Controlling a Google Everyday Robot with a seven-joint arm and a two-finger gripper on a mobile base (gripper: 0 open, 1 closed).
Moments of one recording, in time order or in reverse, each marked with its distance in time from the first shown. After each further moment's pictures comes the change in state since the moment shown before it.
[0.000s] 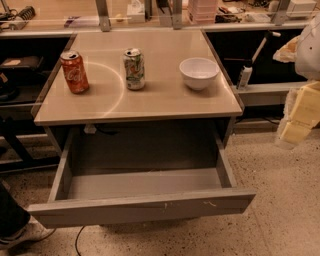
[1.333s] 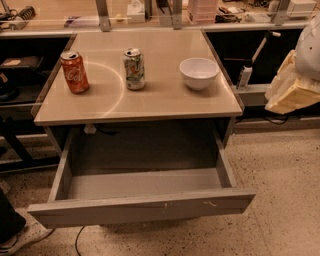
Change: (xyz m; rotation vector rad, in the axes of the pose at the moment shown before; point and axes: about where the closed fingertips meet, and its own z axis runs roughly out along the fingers) arm 0.000 0.000 0.000 0.000 0.000 0.000
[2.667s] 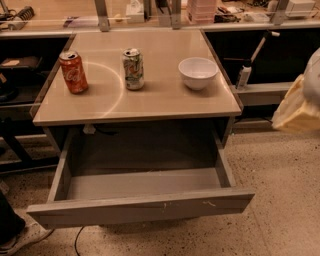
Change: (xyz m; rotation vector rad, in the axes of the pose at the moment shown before) arm 0.017 0.032 0.008 -0.002 0.017 0.057
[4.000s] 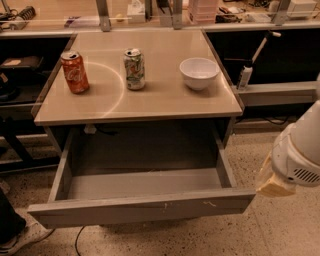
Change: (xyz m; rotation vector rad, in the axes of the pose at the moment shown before) arm 0.041 0.078 0.114 -0.188 0.073 0.098
